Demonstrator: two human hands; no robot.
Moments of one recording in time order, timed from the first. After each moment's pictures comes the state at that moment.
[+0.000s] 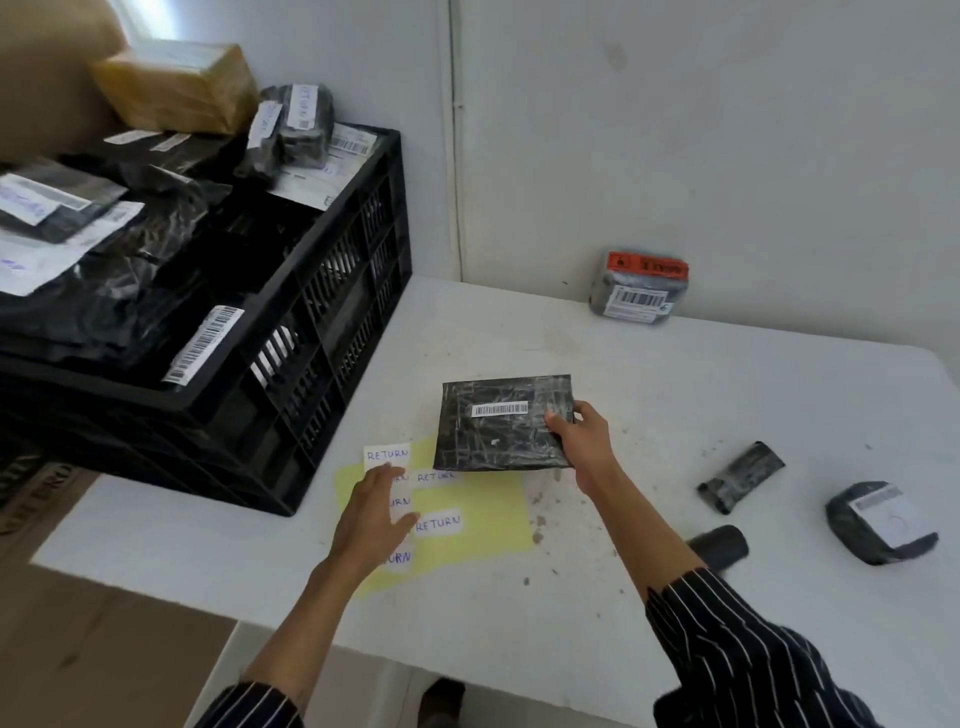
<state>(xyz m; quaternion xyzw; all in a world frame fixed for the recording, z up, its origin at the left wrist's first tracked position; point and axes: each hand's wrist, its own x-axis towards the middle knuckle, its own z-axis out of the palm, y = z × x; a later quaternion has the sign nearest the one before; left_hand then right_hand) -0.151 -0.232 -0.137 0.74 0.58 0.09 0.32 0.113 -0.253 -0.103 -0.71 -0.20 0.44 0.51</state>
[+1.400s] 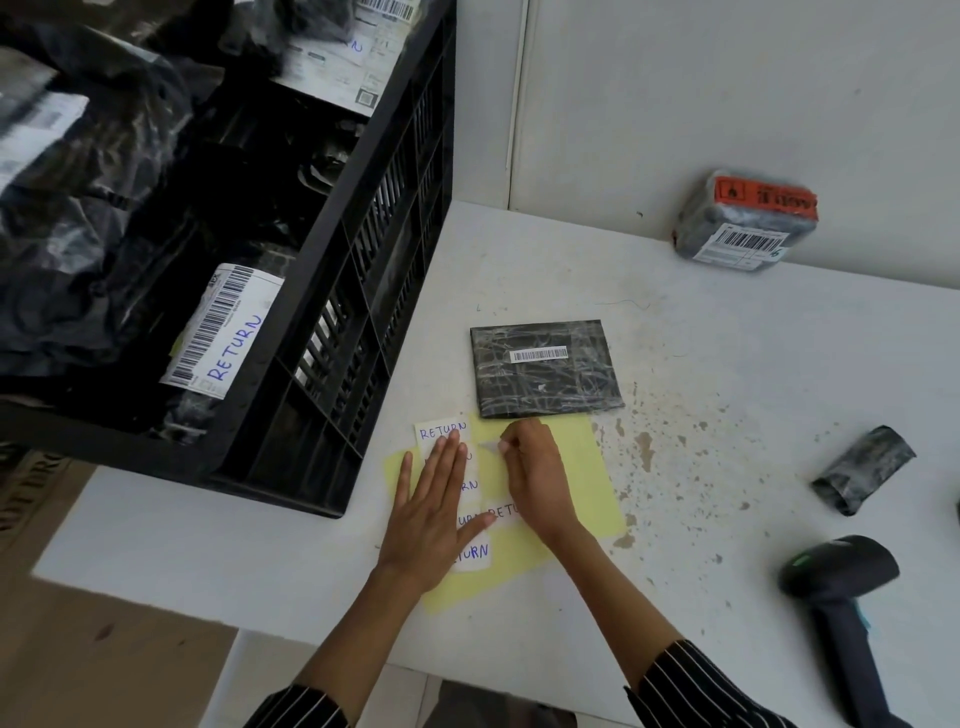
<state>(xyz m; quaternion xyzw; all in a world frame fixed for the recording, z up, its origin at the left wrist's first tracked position) -0.177 -0.199 -0.209 0.89 0.44 -0.03 0.12 -0.017 -0.217 -0.197 -0.72 -0.53 0.23 0.39</state>
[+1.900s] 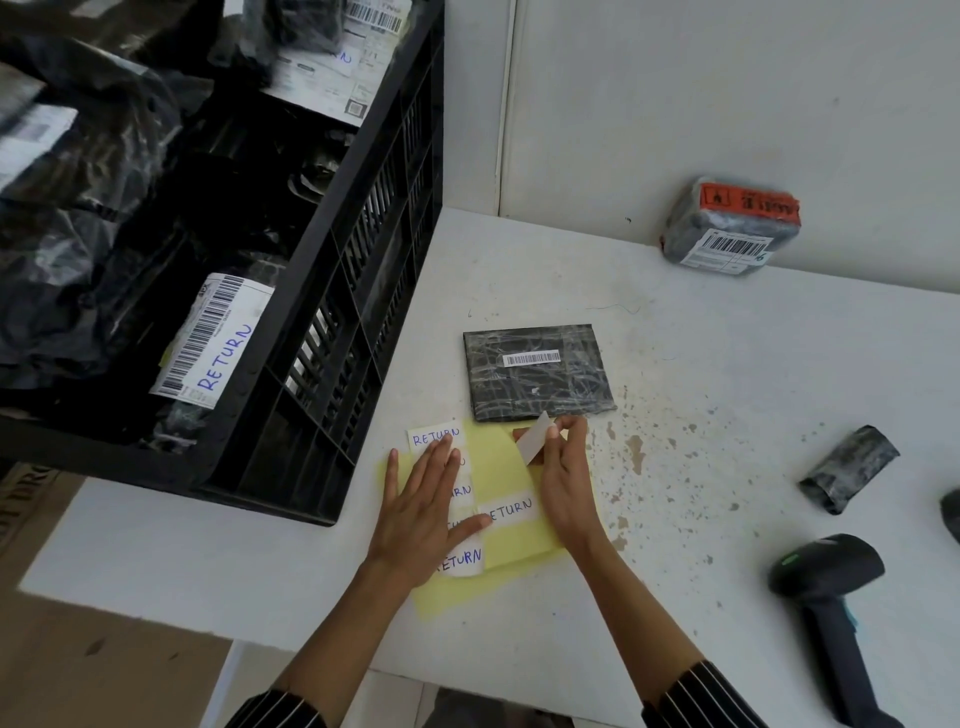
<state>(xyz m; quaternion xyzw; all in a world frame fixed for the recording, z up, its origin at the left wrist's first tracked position) -0.177 -0.190 -0.196 0.90 0.43 -0.02 0.11 0.002 -0.228 -0.180 -0.70 -0.32 0.37 0.52</state>
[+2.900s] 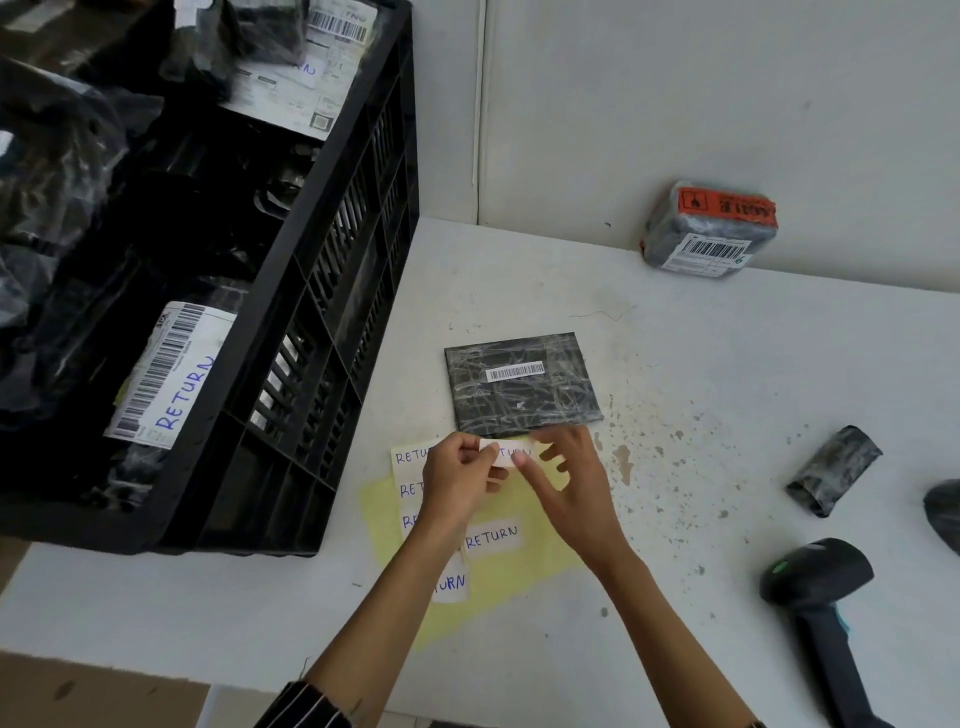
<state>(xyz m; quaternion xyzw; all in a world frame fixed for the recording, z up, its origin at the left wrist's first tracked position) -0.088 -0.164 -0.141 0.44 0.60 0.22 0.63 0.026 -0.237 -0.156 -0.74 -0.46 0.26 0.41</state>
